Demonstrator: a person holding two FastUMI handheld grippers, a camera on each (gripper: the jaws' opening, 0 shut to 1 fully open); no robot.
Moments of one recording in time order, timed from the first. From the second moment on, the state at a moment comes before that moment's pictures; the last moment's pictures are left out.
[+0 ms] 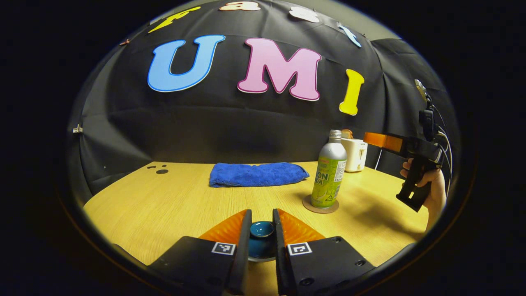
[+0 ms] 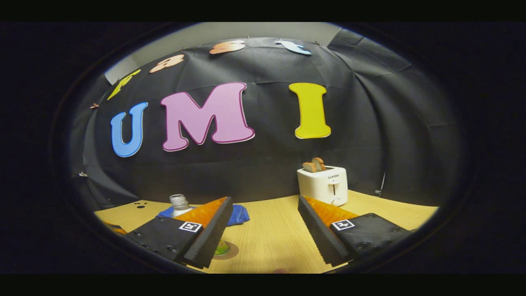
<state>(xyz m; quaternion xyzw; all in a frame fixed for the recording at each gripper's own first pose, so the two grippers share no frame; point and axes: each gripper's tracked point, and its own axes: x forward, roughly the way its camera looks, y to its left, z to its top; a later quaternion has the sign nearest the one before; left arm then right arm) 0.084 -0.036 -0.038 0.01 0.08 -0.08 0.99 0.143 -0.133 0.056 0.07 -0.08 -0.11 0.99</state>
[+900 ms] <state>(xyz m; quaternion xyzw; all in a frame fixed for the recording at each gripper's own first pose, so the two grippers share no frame) 0.068 -0.032 -0.026 0.03 0.05 -0.06 1.00 0.146 -0.102 0.055 0.06 -0.07 -0.08 0.99</state>
